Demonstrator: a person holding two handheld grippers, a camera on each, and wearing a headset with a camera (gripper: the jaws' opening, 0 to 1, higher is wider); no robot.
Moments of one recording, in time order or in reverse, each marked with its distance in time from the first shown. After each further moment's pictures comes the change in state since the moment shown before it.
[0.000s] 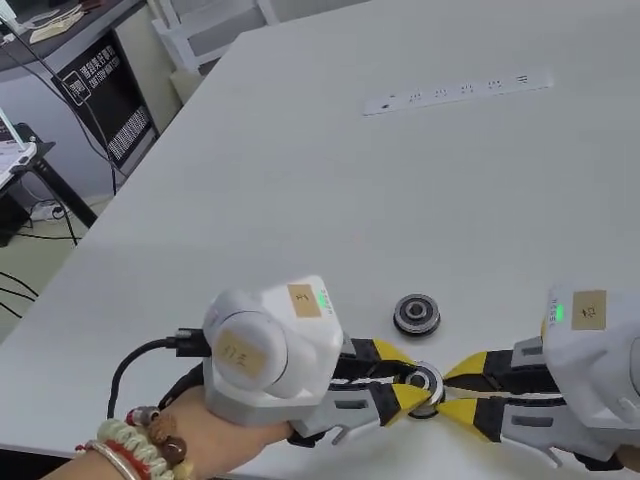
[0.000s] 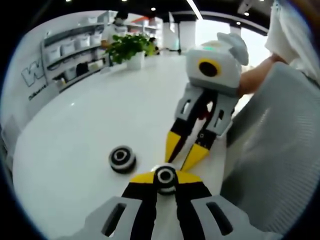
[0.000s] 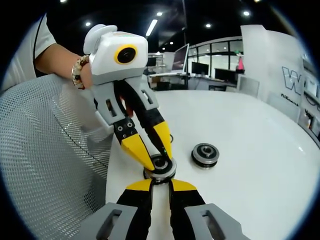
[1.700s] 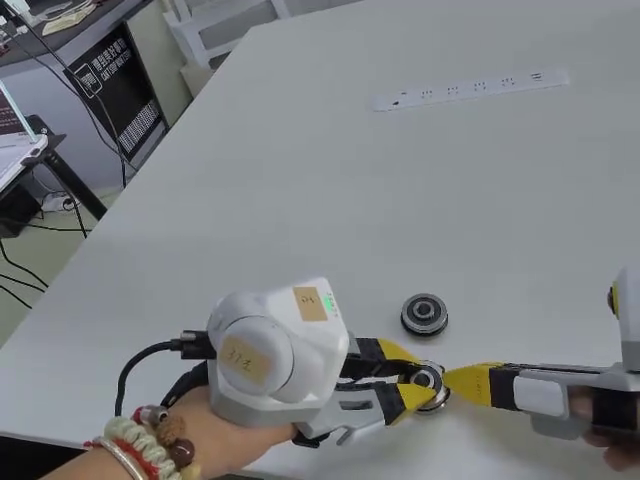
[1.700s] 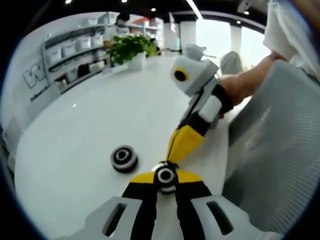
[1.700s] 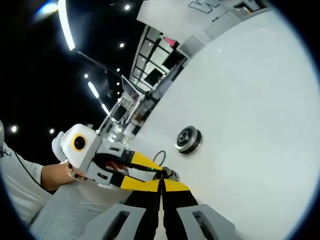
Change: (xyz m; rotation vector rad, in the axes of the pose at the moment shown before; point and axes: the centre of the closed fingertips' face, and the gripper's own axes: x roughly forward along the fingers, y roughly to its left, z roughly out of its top) left arm 0.000 0.001 -0.001 0.010 -0.004 0.021; right arm -0.012 -0.005 0.022 0.901 -0.246 0.144
